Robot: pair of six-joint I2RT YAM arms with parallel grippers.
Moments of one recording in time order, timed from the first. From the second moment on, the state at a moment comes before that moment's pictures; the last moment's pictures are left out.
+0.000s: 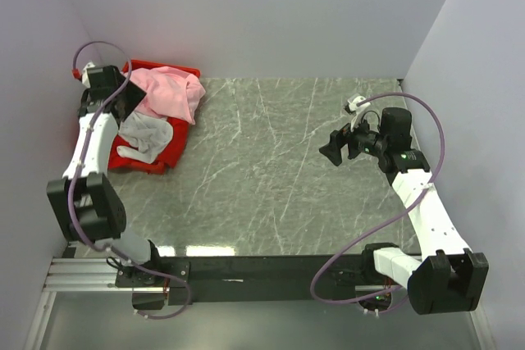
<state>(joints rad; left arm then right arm) 0.20 1.51 1.33 -0.41 -0.05 -0.73 0.04 1.08 0.91 -0.38 -0.67 -0.29</state>
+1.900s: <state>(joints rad) -0.43 1.46 1.64 0.06 0.48 -0.66 -0.11 1.06 0.91 -0.40 -0.67 -0.31</state>
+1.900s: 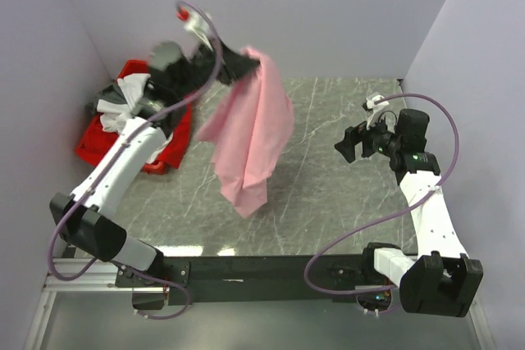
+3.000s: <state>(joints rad) -0.55 1.06 0.85 -0.16 -0.17 -0.13 0.04 1.58 1.06 -0.52 -0.80 -0.37</state>
